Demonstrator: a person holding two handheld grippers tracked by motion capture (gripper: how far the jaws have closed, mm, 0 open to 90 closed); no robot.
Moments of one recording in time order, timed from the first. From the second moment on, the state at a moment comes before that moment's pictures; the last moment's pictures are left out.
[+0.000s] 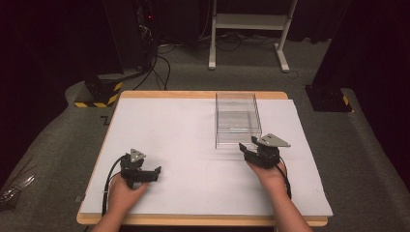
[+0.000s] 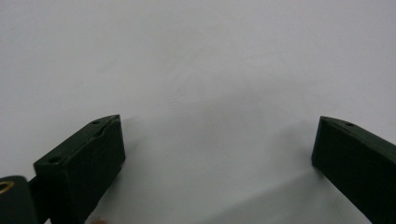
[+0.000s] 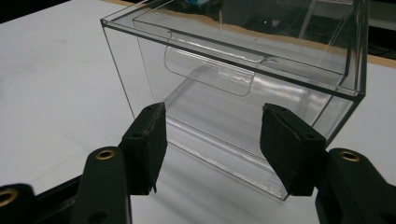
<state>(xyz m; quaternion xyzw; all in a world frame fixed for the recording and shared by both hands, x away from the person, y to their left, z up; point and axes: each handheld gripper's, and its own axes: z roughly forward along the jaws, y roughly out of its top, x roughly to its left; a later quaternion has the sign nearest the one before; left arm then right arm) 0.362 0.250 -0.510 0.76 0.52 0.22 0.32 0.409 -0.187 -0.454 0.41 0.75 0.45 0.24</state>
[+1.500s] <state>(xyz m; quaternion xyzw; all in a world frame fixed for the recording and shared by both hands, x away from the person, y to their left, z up) 0.362 0.250 -0.510 0.76 0.52 0.22 0.32 0.449 -0.198 -0.465 0.37 0.74 0.53 0.18</state>
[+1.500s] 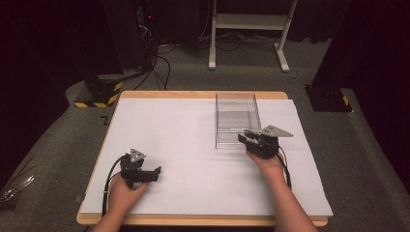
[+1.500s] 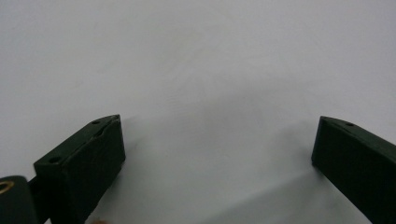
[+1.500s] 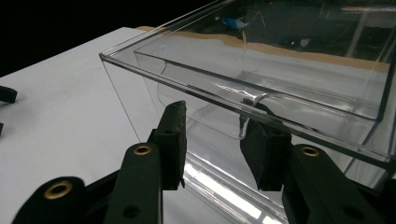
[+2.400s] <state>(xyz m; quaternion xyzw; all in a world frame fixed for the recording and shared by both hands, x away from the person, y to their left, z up) 0.362 0.249 -0.511 0.76 0.52 0.22 0.32 0.444 -0.218 -0.472 0.34 0.75 0.56 0.13</state>
